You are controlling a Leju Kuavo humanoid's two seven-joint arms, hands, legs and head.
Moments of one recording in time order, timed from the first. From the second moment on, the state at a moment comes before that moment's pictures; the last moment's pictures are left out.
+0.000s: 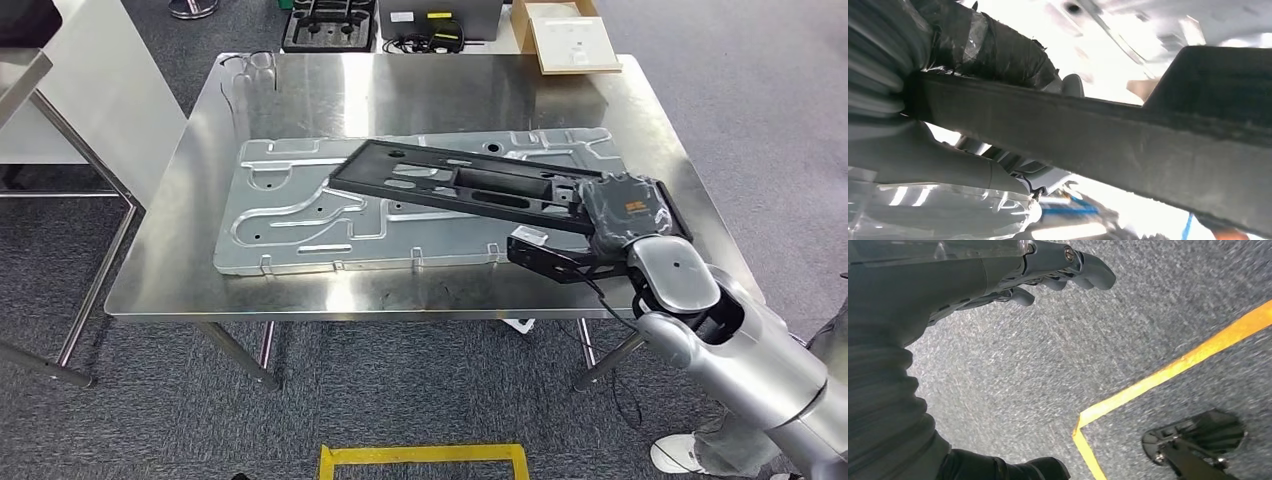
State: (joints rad) left arm -0.10 0.25 -1.03 -0.25 0.63 0.03 0.00; right arm -0.76 -0.57 0.79 -1.66 0.77 0.04 0.70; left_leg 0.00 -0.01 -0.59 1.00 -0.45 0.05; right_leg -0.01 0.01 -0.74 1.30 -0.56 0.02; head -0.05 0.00
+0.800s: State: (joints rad) left arm -0.12 0.26 -1.03 -0.26 0.64 0.05 -0.04; right arm -0.67 -0.66 0.69 -1.55 0.82 0.00 0.57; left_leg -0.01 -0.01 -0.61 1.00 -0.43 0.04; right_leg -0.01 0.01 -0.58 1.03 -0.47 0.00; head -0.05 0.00
